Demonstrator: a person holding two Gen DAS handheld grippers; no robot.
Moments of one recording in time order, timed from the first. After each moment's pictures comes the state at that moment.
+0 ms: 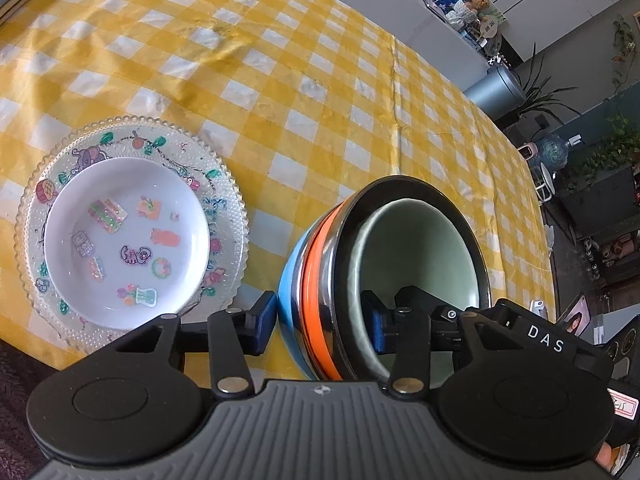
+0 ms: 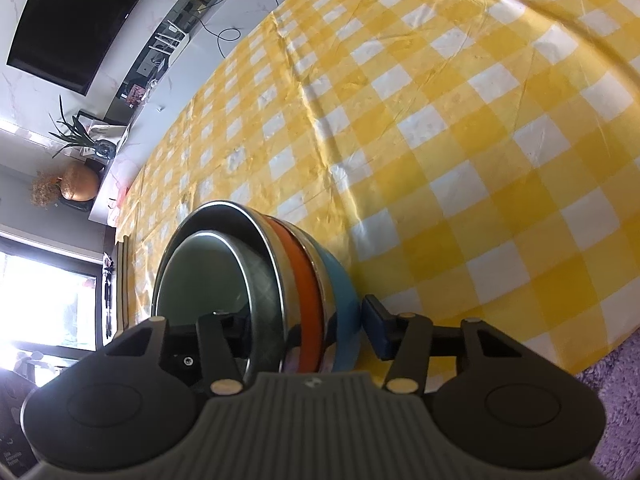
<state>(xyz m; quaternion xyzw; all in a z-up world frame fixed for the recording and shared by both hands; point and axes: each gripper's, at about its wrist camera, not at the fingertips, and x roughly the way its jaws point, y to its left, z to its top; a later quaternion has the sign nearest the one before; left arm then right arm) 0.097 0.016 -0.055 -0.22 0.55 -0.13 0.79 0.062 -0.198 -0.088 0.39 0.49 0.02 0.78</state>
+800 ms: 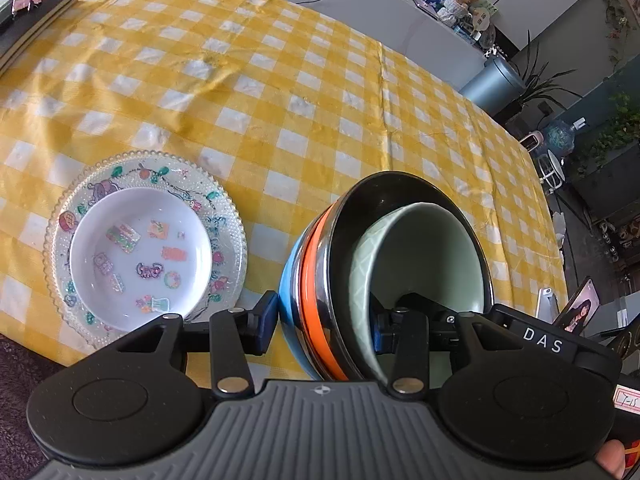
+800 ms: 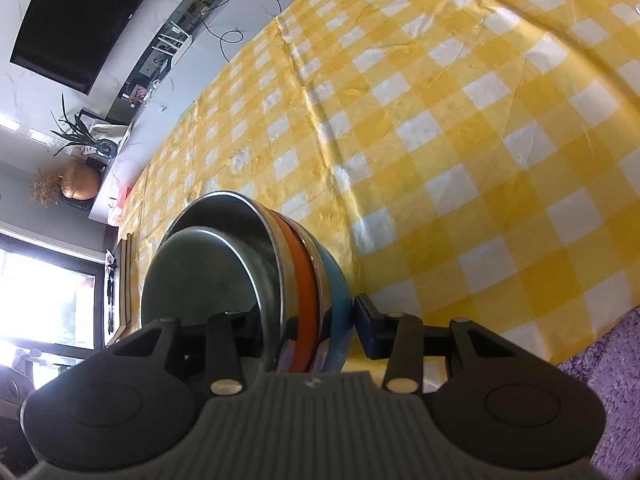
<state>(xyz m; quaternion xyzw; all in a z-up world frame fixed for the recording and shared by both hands) 0.093 0.010 -0.028 -0.18 0.54 -0.12 0.81 0.053 -0.195 -0.073 0.38 0.49 0.02 0.79</state>
